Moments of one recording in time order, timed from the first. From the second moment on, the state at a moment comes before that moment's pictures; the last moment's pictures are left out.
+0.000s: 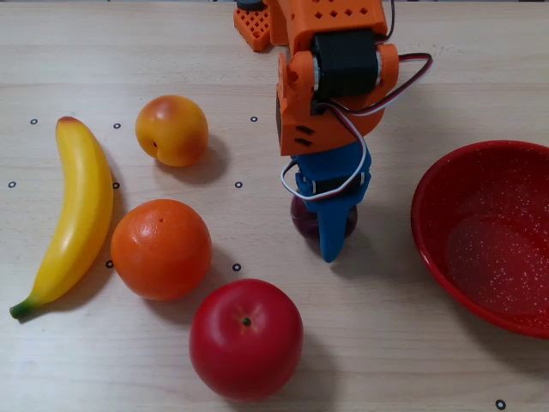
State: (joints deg) arm -6.5 60.2 62.8 88.2 0.0
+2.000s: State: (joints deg) arm -31.1 77.5 47.1 89.6 6.2
